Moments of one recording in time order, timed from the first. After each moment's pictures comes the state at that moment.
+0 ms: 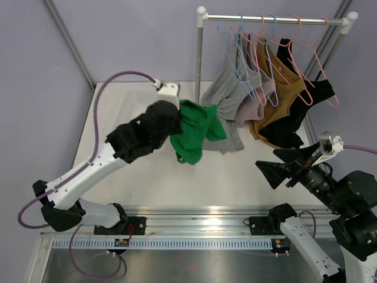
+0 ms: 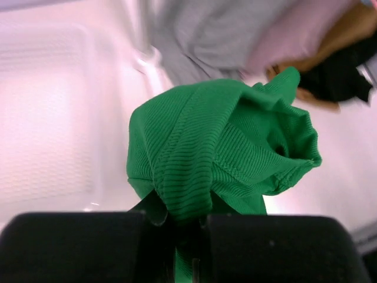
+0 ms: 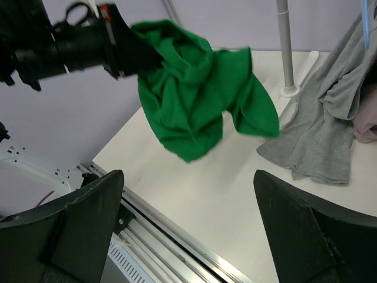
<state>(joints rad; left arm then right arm) -1.03 1.31 1.49 -0.69 -0.57 -0.44 0.35 0.43 1.24 -0.79 -0.34 0.41</state>
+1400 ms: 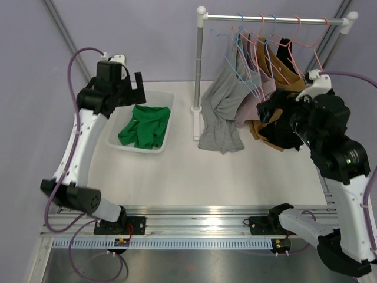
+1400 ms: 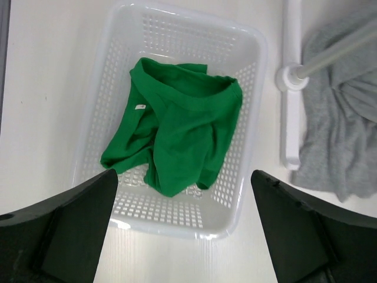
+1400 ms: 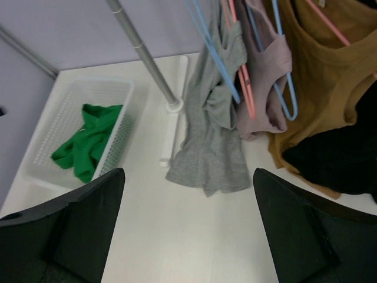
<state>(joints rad) -0.22 1.54 1.82 -0.95 -0.13 -0.25 0.35 0.95 1.58 -0.87 0.10 0.35</state>
